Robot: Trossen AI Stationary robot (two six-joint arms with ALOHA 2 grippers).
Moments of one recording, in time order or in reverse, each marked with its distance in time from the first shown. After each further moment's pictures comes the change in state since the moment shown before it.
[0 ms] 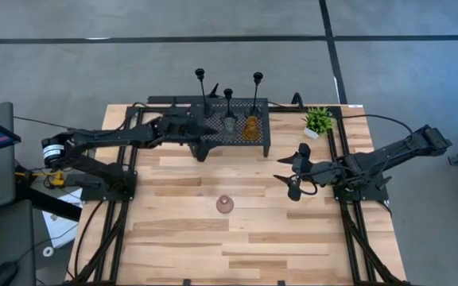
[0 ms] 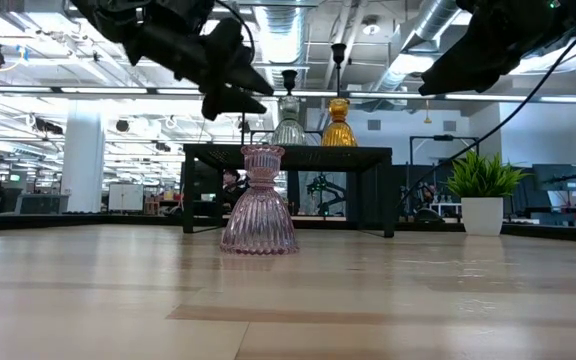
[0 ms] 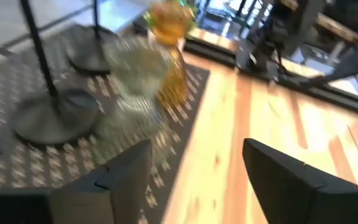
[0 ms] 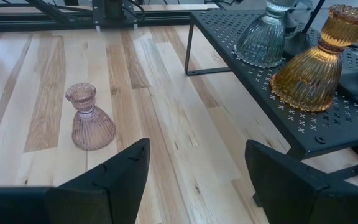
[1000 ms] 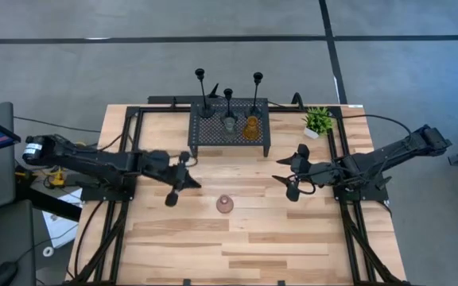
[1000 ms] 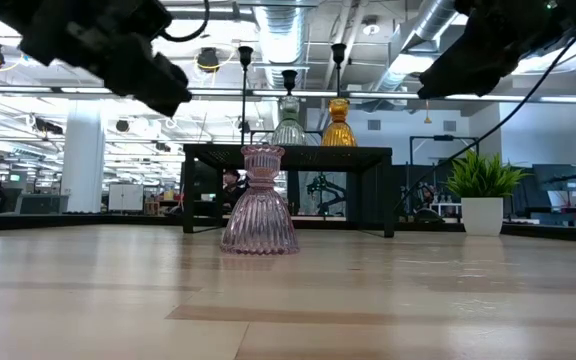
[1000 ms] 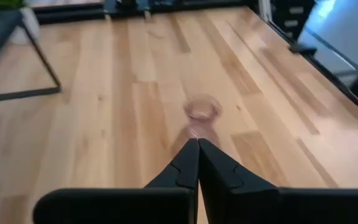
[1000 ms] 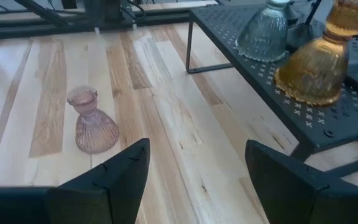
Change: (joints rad) left arm -0.413 -0.310 -0.360 -0.002 -0.031 0.248; right arm 0.000 0.021 0.001 0.012 -0.003 0.051
